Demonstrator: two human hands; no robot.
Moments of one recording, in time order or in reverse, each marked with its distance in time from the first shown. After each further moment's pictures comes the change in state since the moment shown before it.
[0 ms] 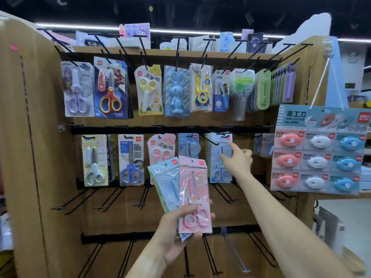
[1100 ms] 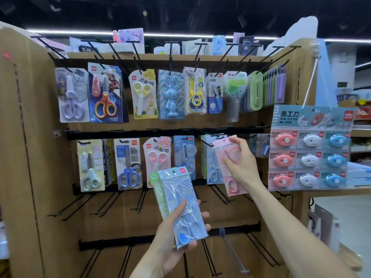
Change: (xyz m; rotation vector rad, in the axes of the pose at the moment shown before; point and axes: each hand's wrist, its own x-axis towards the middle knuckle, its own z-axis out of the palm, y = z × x) left_hand -0.010 -0.001 0.011 -0.070 0.098 -0.059; right_hand -0.034 0.011 -0.038 0.295 0.054 -0.376
